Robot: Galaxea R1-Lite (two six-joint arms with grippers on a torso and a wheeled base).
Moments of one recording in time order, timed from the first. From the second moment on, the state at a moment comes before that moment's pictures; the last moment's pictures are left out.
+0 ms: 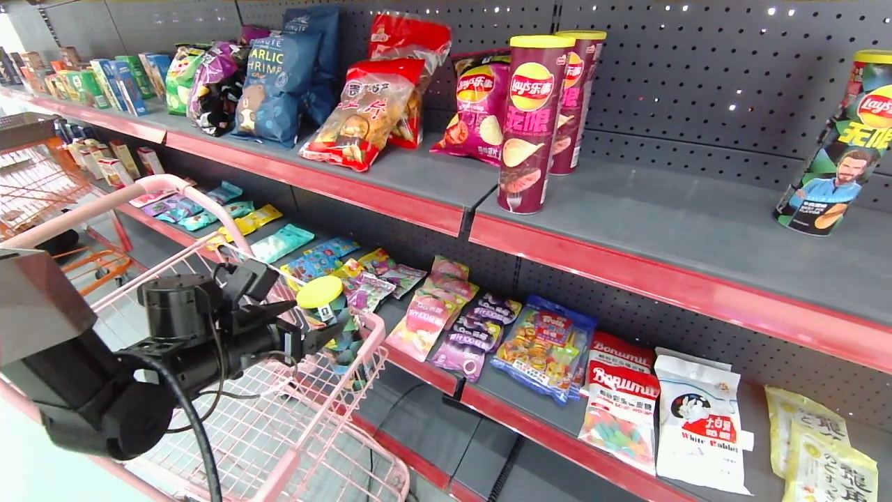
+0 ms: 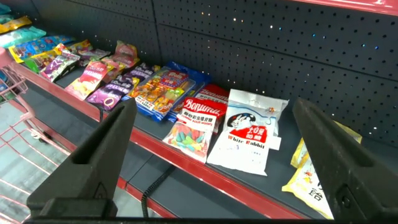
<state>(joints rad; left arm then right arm) -0.11 2.05 -0.52 -1.19 -0.39 0.10 0.00 0.00 0.00 0.00 0.00 -0.01</state>
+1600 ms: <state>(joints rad) -0.05 1.41 -0.54 -0.46 -0.42 0.01 0.00 0.00 0.00 0.01 0.00 -0.01</state>
